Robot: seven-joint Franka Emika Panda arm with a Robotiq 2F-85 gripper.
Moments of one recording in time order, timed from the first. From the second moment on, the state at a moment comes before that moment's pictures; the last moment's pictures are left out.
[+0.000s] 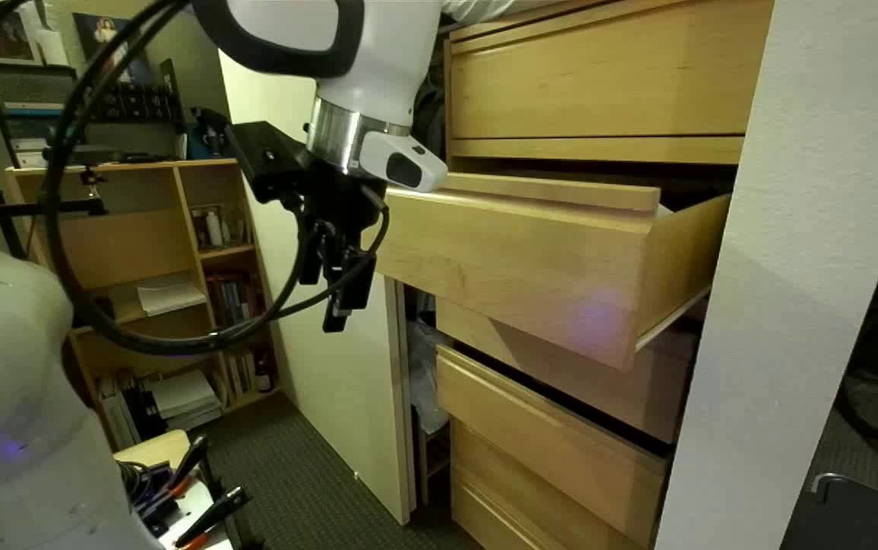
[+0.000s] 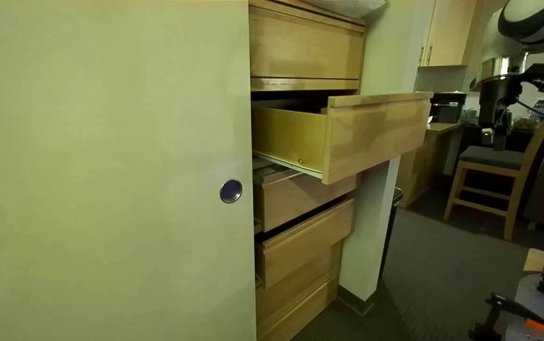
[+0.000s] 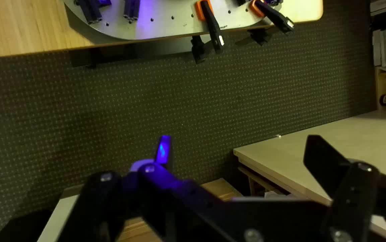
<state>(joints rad) -0.13 -0.62 -0.35 -2.50 0.02 1.61 -0.22</state>
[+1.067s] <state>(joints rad) -0.13 -0.64 -0.31 -2.50 0.02 1.62 -0.23</state>
